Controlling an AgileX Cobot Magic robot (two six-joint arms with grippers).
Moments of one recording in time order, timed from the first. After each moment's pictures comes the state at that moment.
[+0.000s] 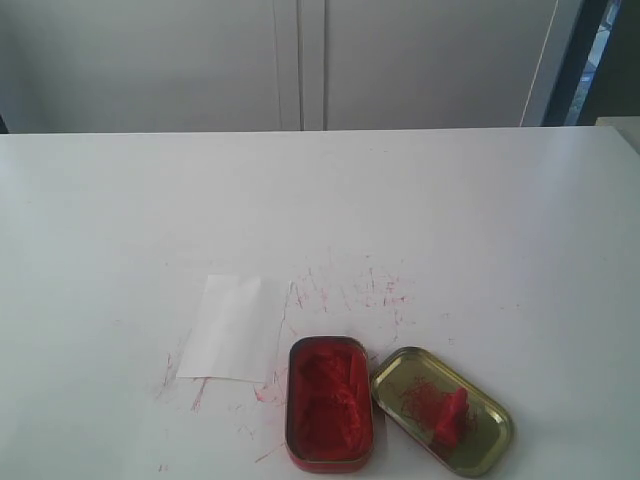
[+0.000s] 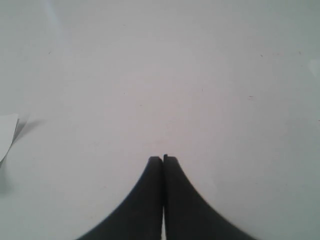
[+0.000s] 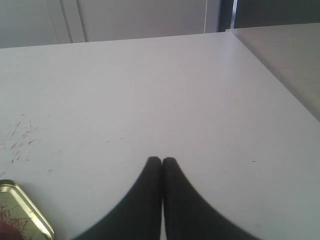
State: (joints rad) left arm 0.04 -0.01 0.03 -0.09 0.44 0.15; right arm -0.05 0.00 0.01 0.01 0.36 0.04
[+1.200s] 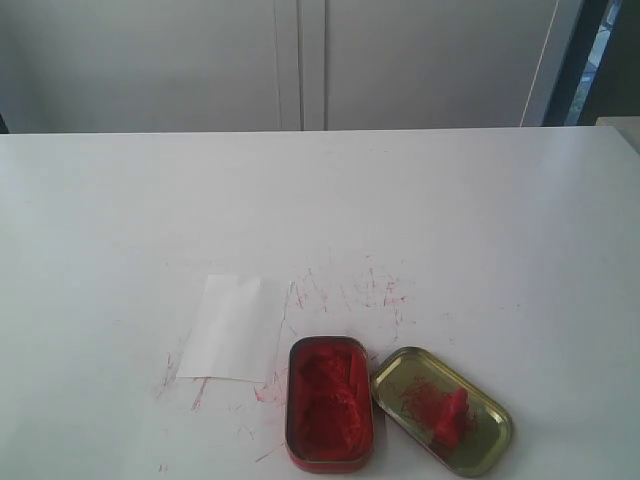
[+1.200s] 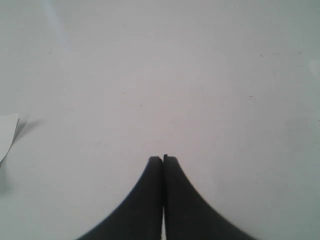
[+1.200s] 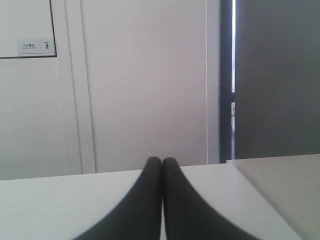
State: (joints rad) left arm 0.04 -0.01 0.03 -0.09 0.44 0.15; right arm -0.05 0.00 0.01 0.01 -0.10 0.04
